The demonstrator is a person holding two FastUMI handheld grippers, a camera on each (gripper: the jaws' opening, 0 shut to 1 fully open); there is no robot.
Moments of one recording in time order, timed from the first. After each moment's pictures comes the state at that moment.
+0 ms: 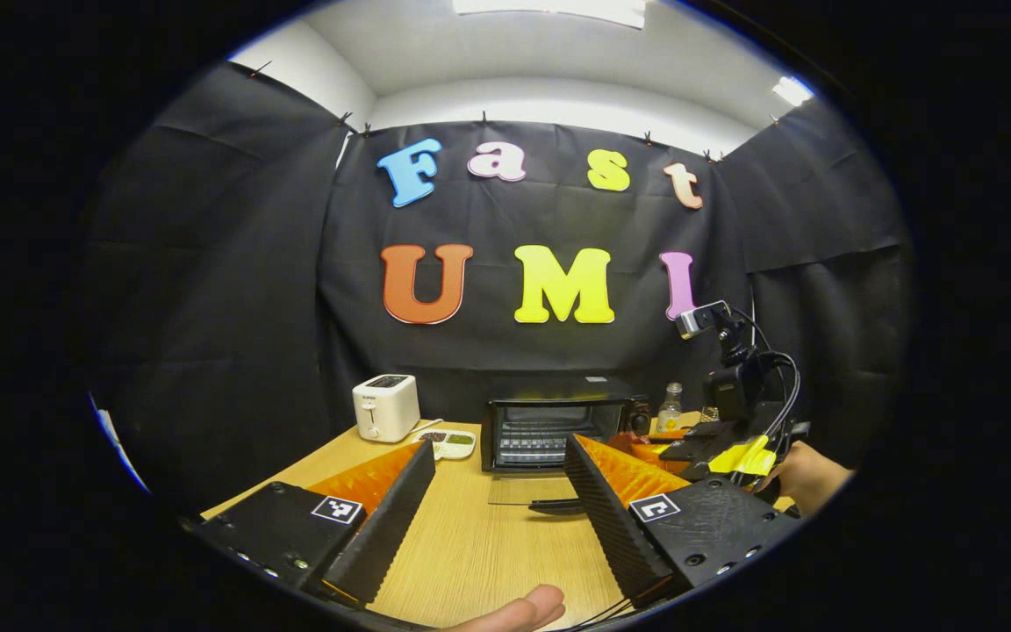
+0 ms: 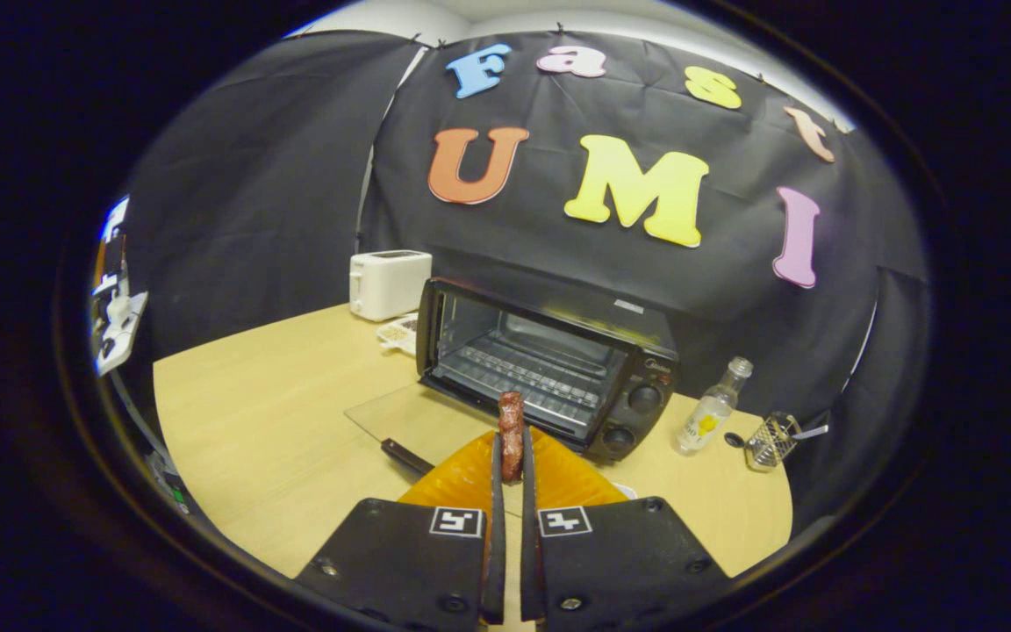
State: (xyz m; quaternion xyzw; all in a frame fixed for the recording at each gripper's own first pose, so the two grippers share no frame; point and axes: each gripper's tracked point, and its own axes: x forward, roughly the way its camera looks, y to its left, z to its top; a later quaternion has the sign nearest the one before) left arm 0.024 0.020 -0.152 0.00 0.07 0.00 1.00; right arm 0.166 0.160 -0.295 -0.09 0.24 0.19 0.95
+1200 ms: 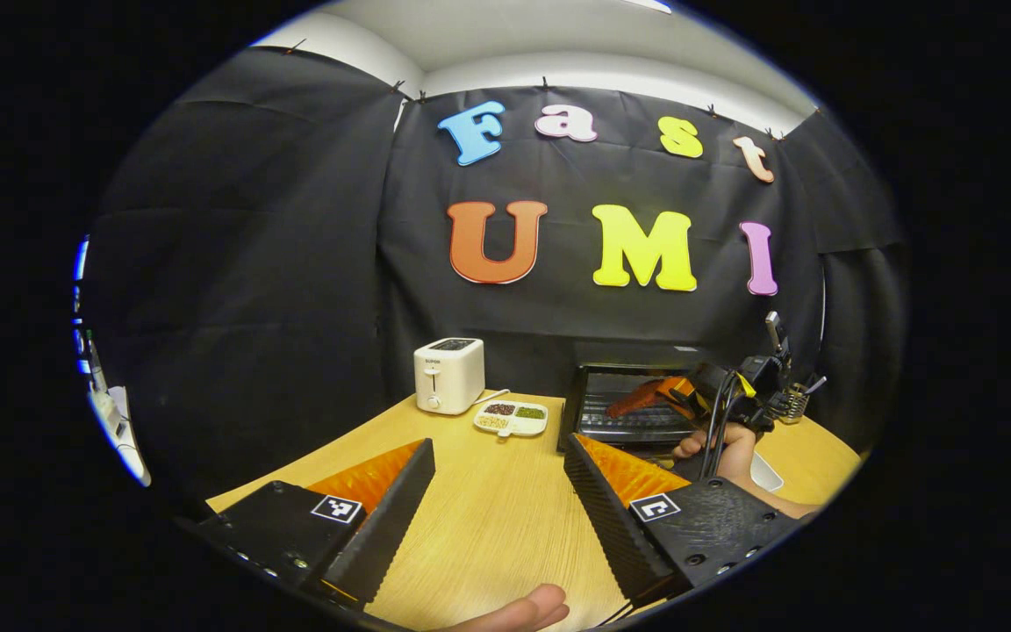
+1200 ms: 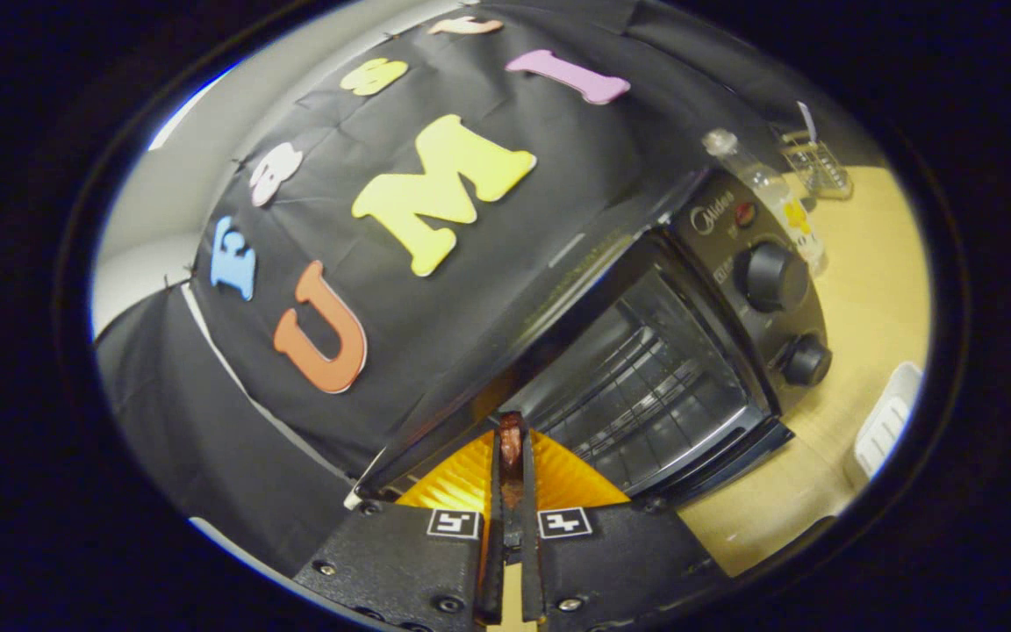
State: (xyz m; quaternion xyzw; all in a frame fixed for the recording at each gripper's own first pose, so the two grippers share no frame) left arm 0.070 0.103 -0.220 -0.01 0.12 0.10 0.99; right arm 0.363 0.219 -0.349 0.45 0.18 0.05 0.87
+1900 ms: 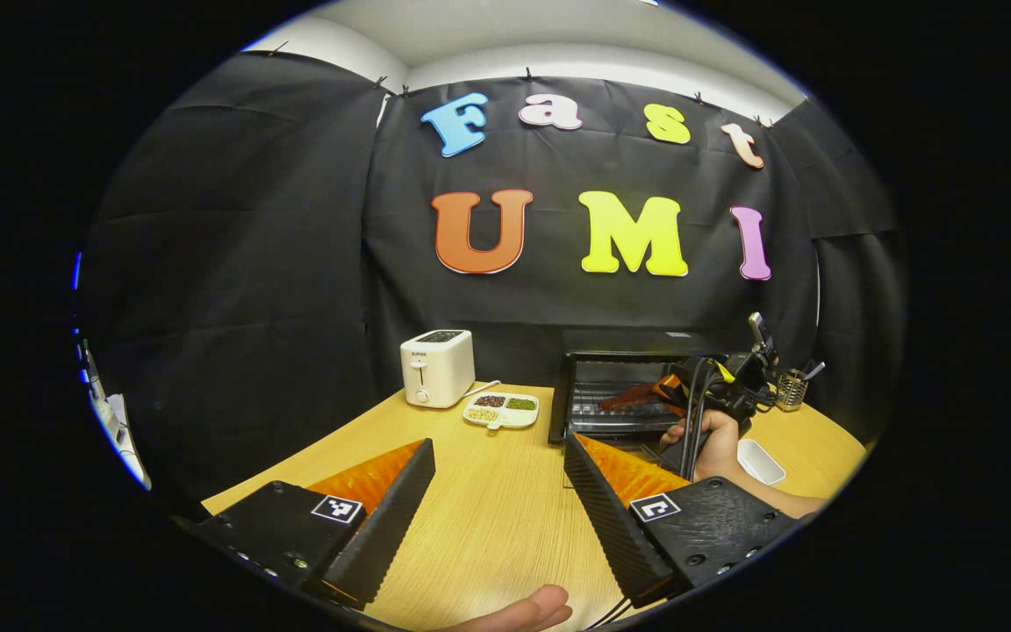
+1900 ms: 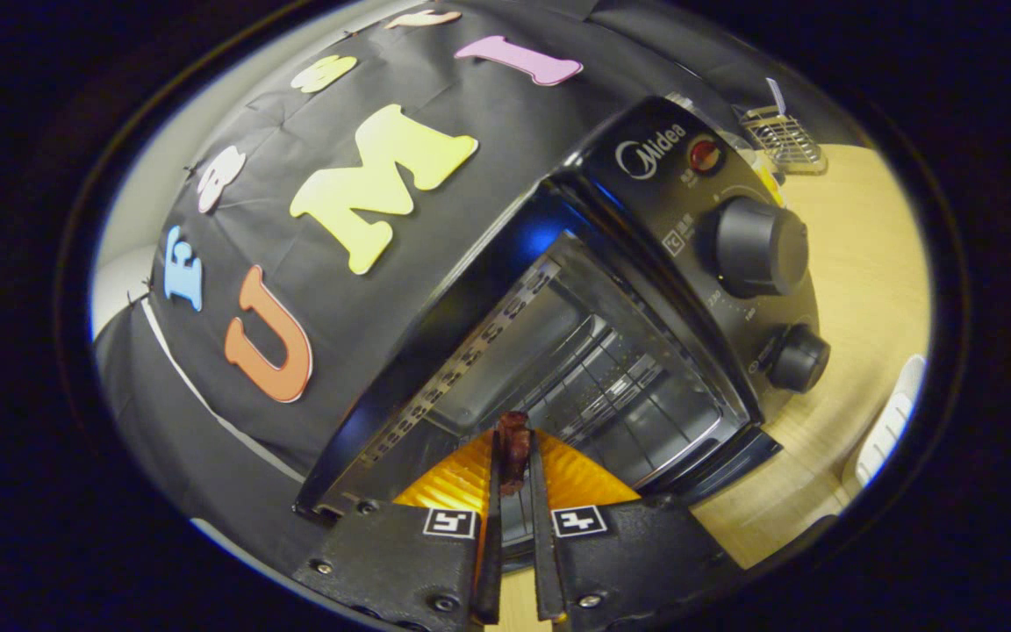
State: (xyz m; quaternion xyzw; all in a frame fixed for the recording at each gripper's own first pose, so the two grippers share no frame) left arm 0.078 0.083 -0.232 0.01 0.14 0.09 0.99; right arm 0.379 0.198 -0.385 0.43 0.22 0.00 0.88
